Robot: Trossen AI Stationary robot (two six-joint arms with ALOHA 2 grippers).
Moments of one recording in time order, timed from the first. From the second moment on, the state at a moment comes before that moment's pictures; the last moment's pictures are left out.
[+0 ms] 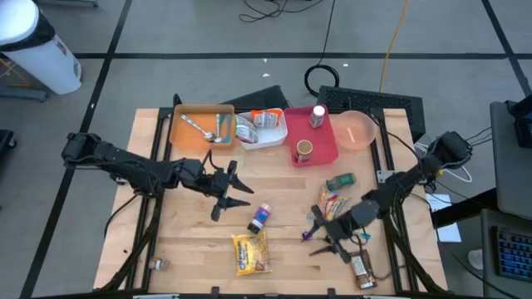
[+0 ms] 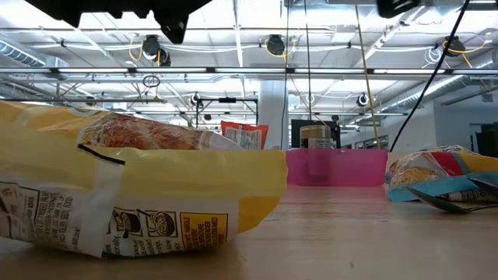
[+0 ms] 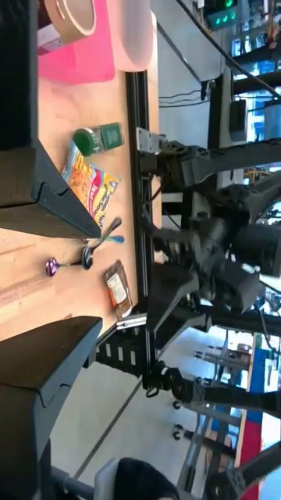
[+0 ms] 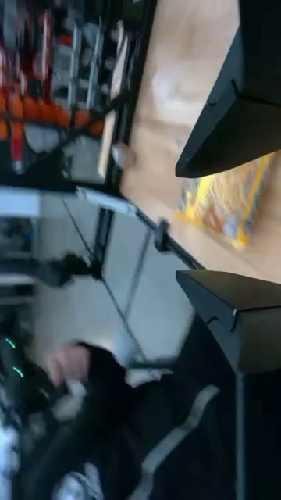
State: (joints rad) left arm -0.17 1.20 0.61 0.52 0.12 -0.06; right arm 0.59 1.35 0.56 0.69 0.06 0.02
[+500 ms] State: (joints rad) left arm -0.21 1.20 0.61 0.50 0.06 -0.05; right arm 0.81 1.51 0.82 0.07 0.64 0.16
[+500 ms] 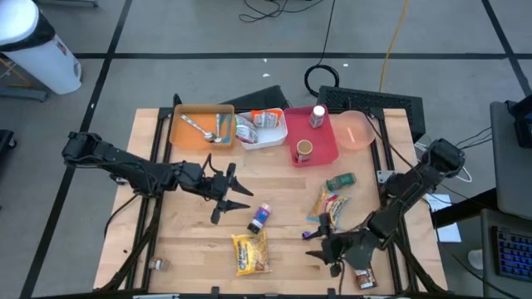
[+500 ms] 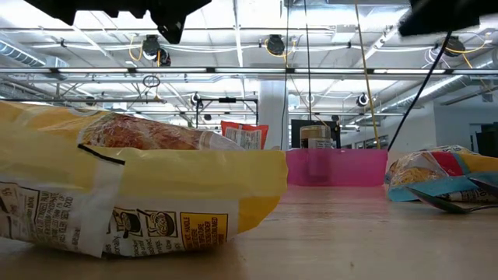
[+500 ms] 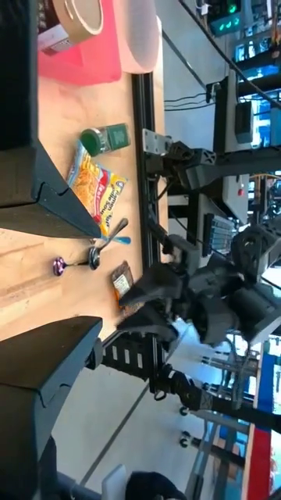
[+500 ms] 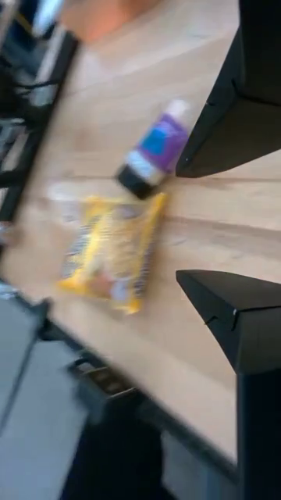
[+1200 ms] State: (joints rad) left arm -0.18 1.36 0.61 0.60 -0.01 -0.04; right arm 0.79 1.53 0.82 -0.67 0.62 0.91
